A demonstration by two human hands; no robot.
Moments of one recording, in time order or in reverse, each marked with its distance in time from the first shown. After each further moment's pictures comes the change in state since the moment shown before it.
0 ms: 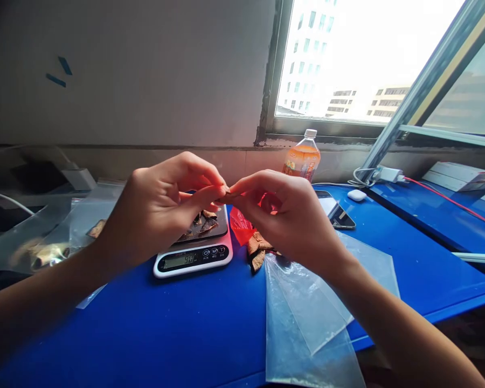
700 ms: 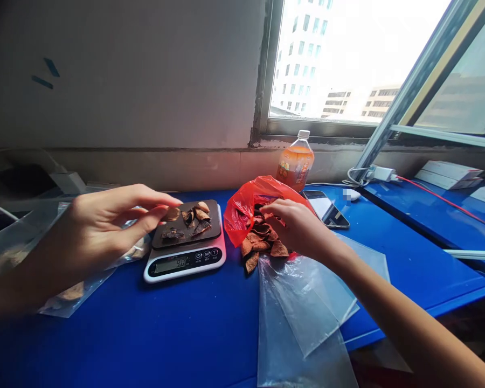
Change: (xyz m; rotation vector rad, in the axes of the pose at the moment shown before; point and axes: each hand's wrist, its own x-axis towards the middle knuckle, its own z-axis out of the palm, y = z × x) left_hand -0.032 -0.033 -0.032 0.199 -0.008 -0.022; right_hand -0.022 0.084 -0.025 -0.528 -0.254 -0.172
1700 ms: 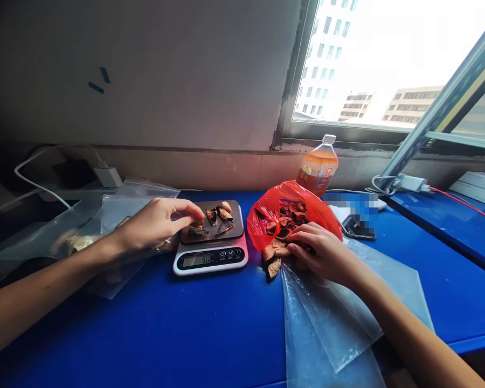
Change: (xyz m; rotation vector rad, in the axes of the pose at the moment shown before) left_hand -0.003 -0.064 0.010 0.073 -0.250 -0.231; right_hand -0.044 0.030 0.030 0.019 -0.249 0.065
